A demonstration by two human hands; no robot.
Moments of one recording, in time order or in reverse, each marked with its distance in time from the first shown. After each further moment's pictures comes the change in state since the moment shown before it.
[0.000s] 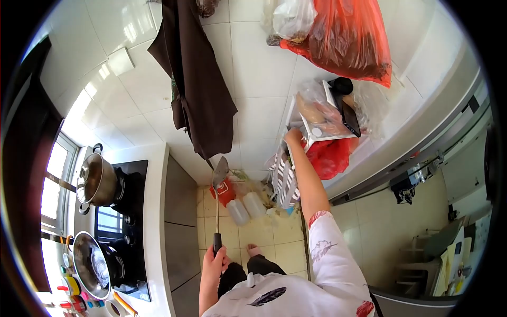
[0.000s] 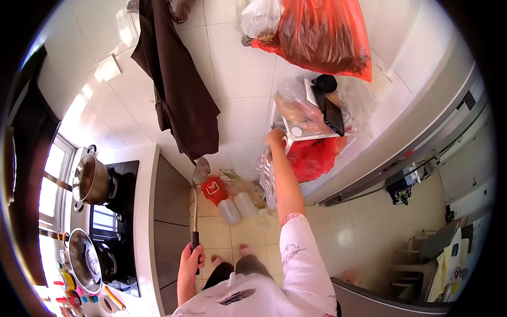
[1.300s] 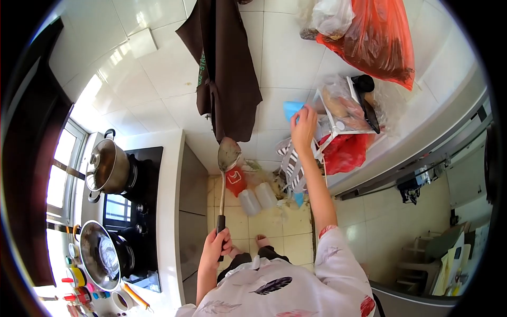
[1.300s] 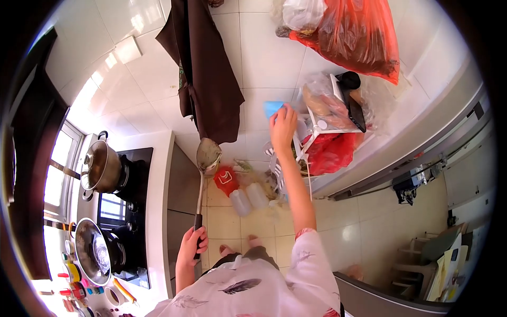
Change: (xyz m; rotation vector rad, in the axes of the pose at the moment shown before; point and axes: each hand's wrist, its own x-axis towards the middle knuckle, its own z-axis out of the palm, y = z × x) left_hand 0.014 0.035 -0.049 -0.127 -0.136 -0.038; right_hand -0.111 -0.102 -0.097 0.212 0.886 -0.463
